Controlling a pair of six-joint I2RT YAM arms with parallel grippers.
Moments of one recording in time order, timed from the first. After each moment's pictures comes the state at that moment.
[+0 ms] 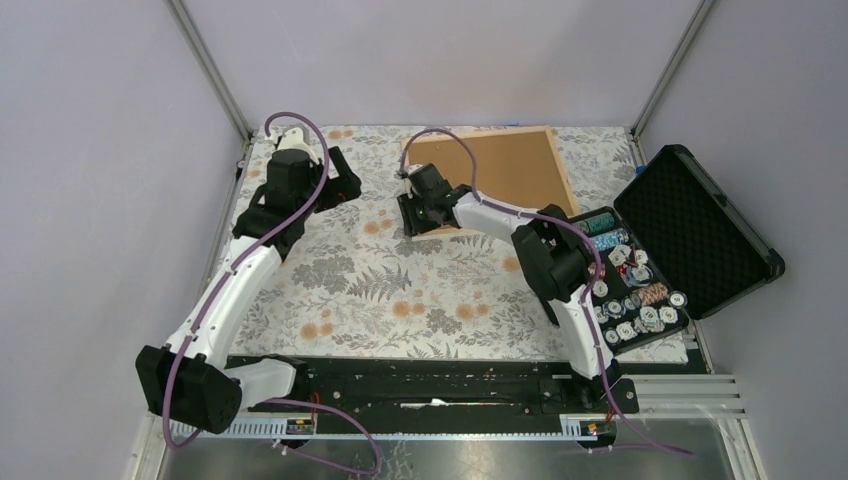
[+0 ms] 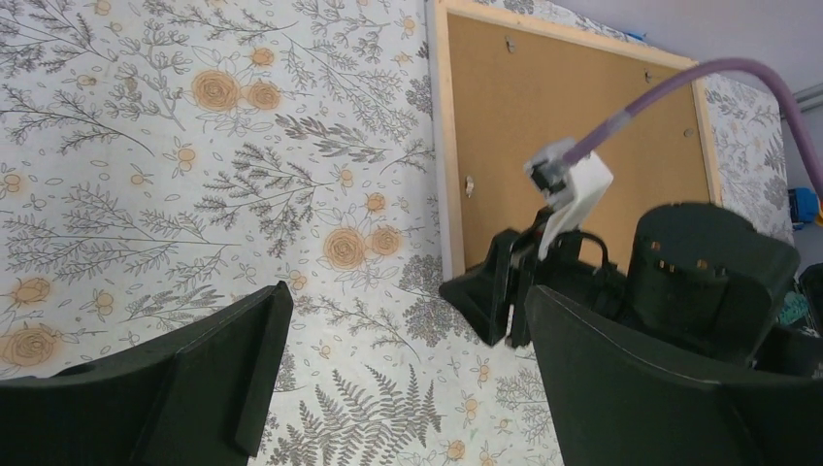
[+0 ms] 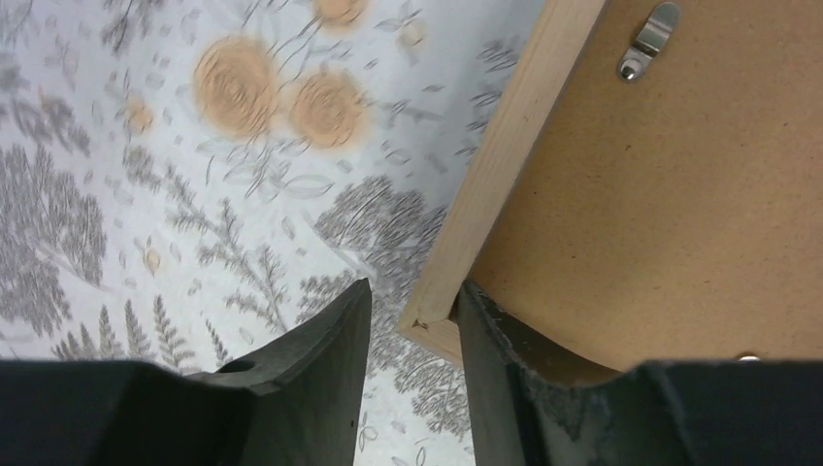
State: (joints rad) left arm -0.27 1.19 1.14 -0.42 -0.09 -0.50; right arm 0.70 2.24 1.70 -0.35 -0.09 0.31
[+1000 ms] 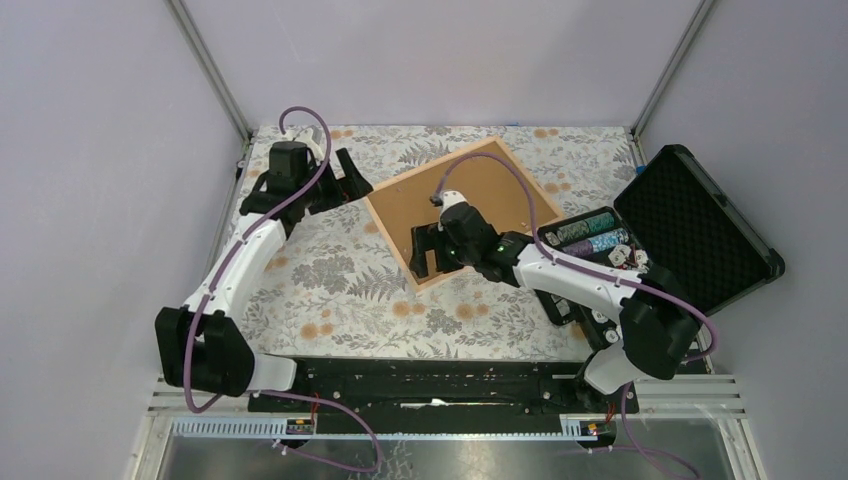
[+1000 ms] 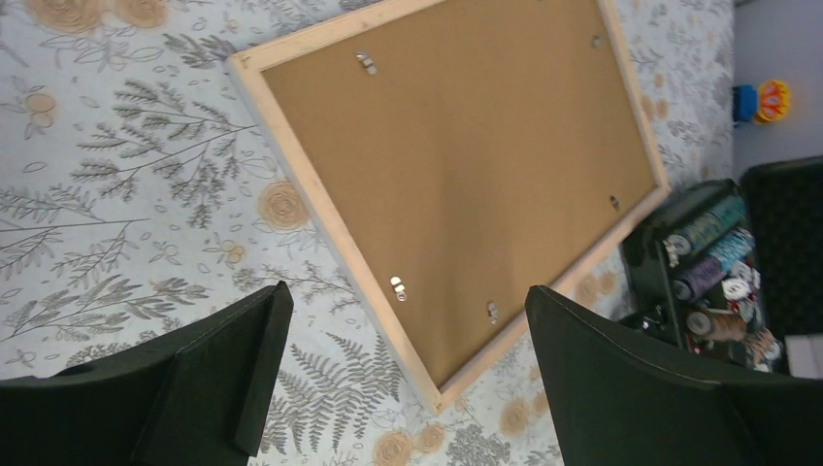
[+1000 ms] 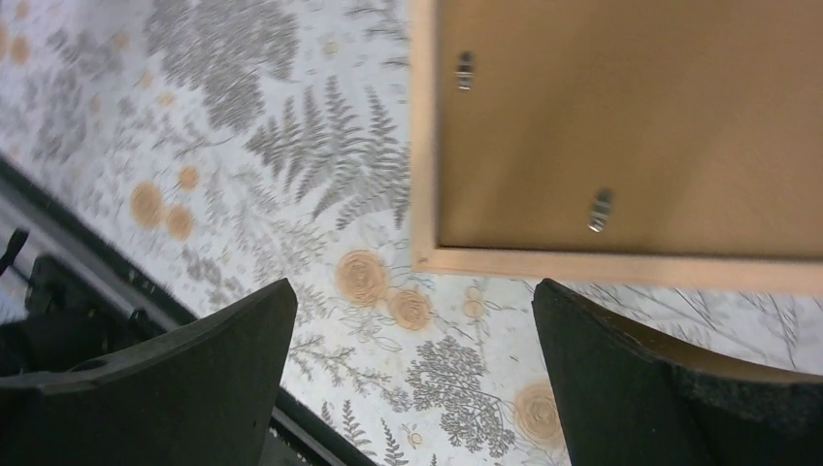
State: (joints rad) left arm -0.16 1.36 1.17 -0.43 0.24 -0.49; right arm 0.87 1.55 1.08 -0.23 -0.03 0.47
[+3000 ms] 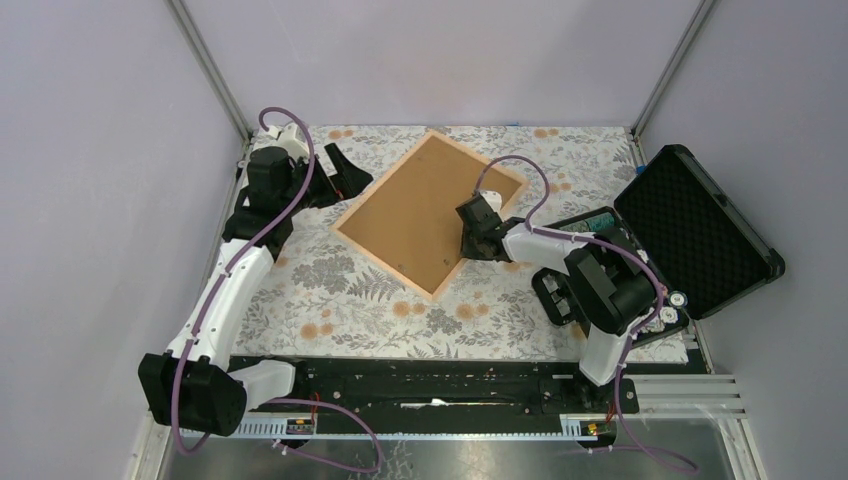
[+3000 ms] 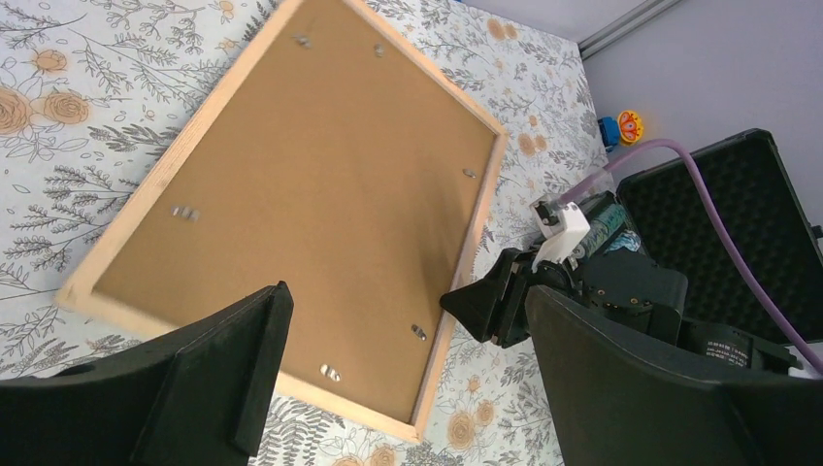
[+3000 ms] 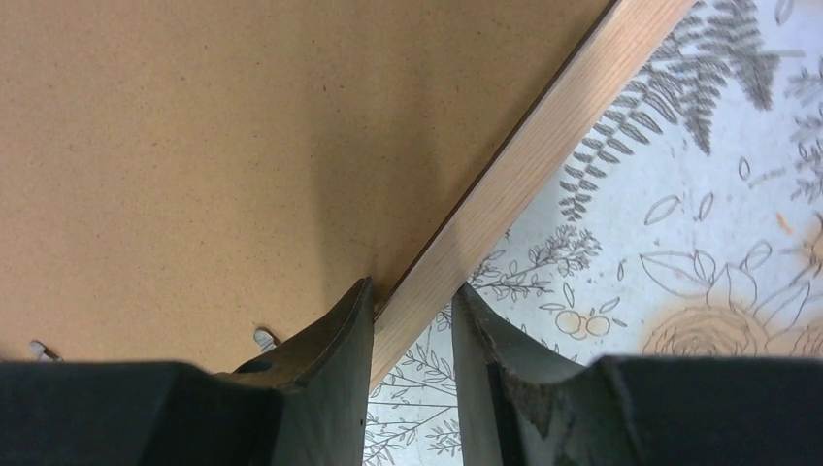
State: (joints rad) left arm -0.16 1.17 1.10 -0.30 0.35 -0.54; right arm 0.65 1.81 1.06 -0.26 0.25 0.69
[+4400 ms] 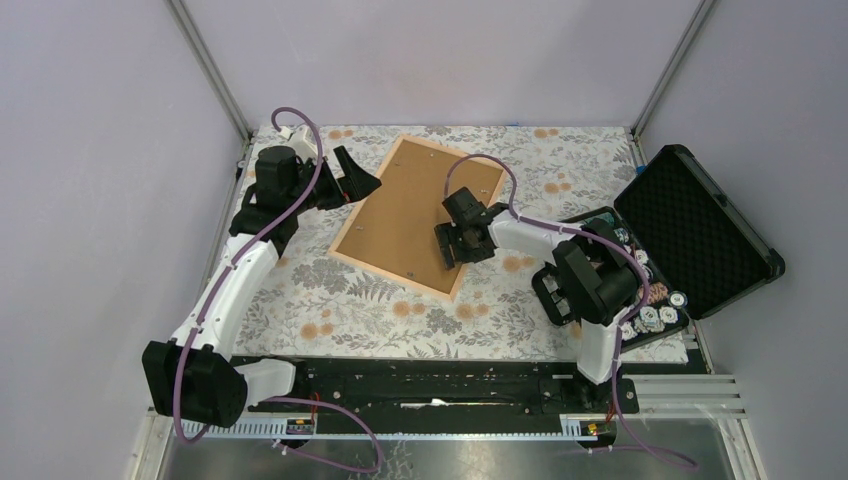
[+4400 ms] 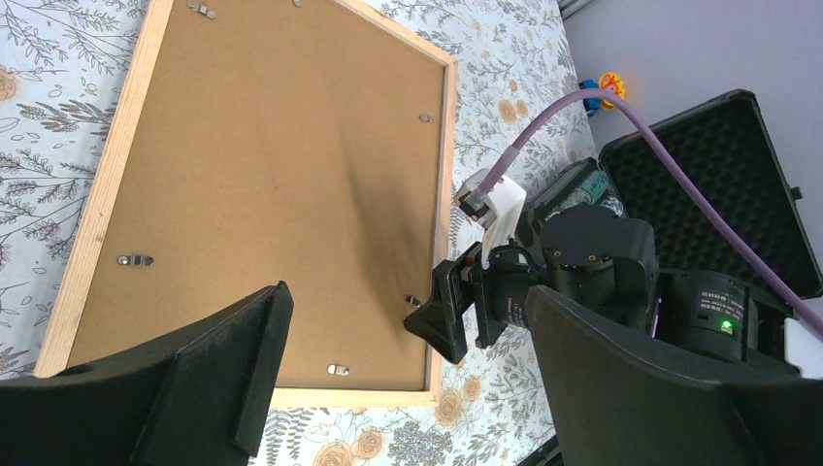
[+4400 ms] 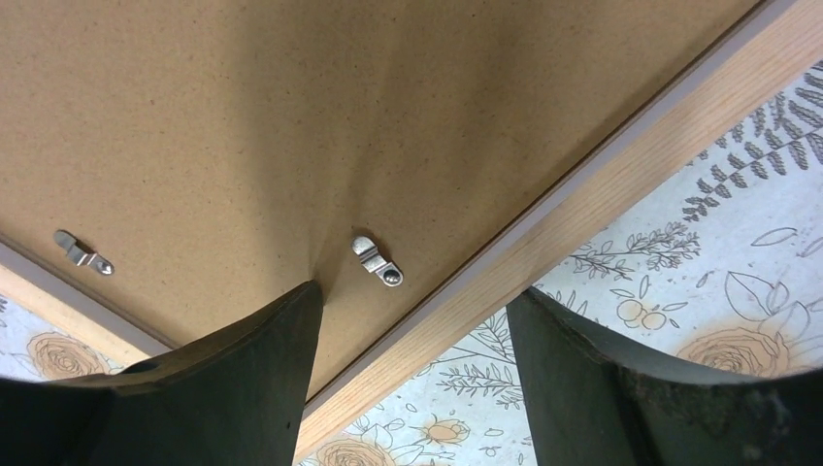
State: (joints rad) left arm -0.17 1.21 1.10 -0.28 0.42 -0.54; right arm 0.67 1.90 1.24 -0.49 0.03 0.35
